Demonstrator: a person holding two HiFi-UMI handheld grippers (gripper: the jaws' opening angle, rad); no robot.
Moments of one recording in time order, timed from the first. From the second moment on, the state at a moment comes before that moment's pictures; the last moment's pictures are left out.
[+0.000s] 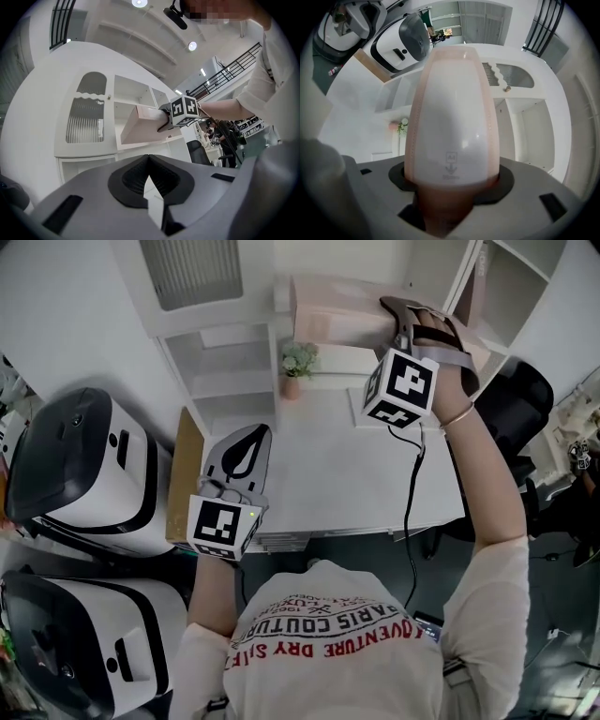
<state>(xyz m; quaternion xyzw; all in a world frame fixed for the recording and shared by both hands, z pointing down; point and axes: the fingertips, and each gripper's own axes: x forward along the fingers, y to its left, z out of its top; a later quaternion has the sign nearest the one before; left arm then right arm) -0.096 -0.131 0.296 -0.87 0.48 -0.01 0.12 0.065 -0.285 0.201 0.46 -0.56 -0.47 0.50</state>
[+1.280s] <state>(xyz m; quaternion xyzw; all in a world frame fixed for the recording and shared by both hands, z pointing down) -0.109 -0.222 0.320 -0.84 0.52 -0.03 0.10 0.026 -0.419 0.272 0.38 -0.64 -0.40 0.54</state>
